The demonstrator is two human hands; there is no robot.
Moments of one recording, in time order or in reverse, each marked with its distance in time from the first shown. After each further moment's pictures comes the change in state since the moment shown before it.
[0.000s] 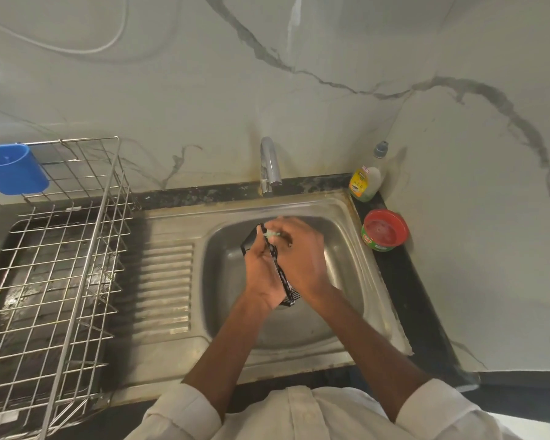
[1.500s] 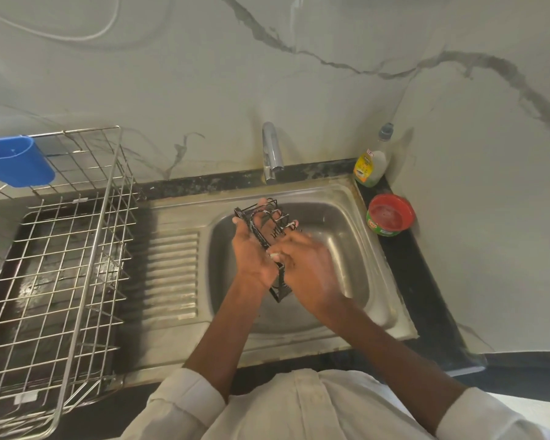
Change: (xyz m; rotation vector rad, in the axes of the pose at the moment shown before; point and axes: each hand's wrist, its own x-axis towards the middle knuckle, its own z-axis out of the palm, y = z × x) left_hand 0.006 0.020 -0.009 -0.055 0.038 0.126; right_hand -0.047 0.017 -0.005 -0.164 -0.135 -0.159
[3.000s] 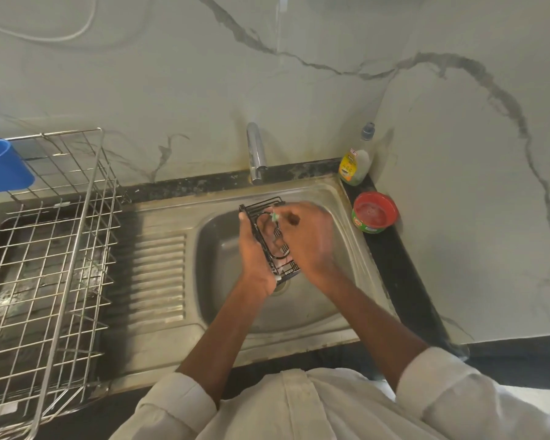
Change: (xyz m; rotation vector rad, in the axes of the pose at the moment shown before) left_hand -0.024 -0.022 0.026 0.366 0.112 0.043; right_hand 0.041 0.009 -0.024 0.032 0.211 0.195
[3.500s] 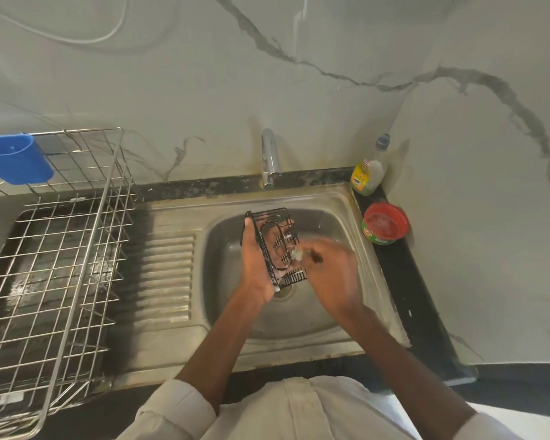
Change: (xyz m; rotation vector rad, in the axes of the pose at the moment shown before) left_hand 0.006 0.005 -0.021 0.064 -0.107 -0.064; right_hand -0.044 0.030 -0.018 -0.018 -0.111 -0.058
